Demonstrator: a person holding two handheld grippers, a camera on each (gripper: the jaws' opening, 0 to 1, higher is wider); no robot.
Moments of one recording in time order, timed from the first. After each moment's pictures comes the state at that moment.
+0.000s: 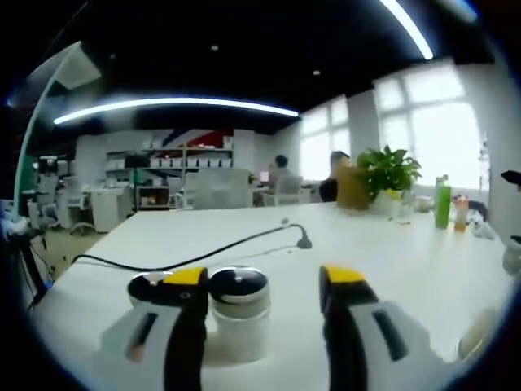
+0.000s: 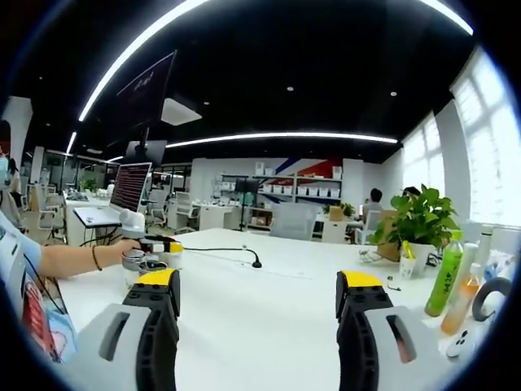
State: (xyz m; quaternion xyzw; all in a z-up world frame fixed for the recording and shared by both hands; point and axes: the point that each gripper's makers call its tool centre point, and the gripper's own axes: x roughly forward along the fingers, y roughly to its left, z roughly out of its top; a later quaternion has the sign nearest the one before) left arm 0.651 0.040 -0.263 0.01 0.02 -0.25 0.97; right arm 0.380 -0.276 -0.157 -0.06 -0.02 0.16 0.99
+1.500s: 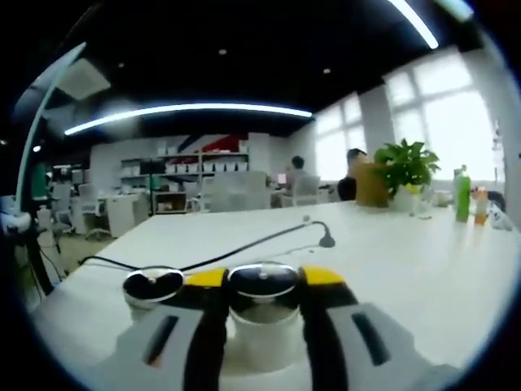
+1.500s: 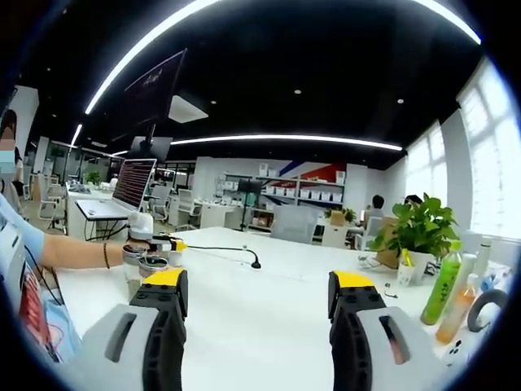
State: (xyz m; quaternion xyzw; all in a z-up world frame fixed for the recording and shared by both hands) left arm 0.687 0.054 -0.275 0.01 0.02 -0.21 0.98; right arm 0.380 -0.280 -0.158 -0.07 -0.02 0.16 0.98
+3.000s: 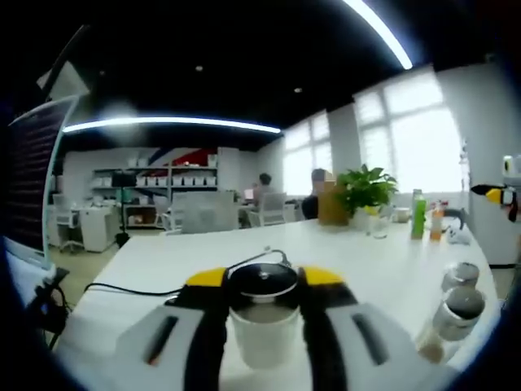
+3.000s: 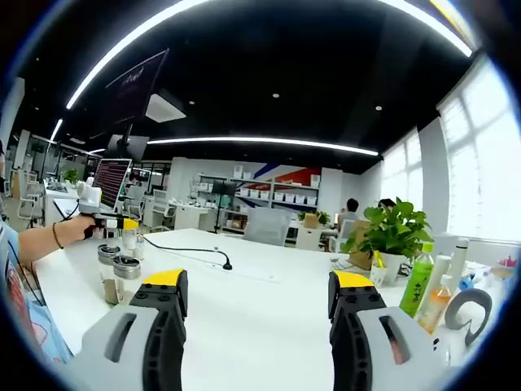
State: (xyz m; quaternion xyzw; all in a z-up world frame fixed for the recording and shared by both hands) left arm 0.588 0.059 -0.200 0.00 -0.02 -0.31 0.95; right arm 0.376 -0.317 -0.150 -0.07 -0.04 0.08 0.99
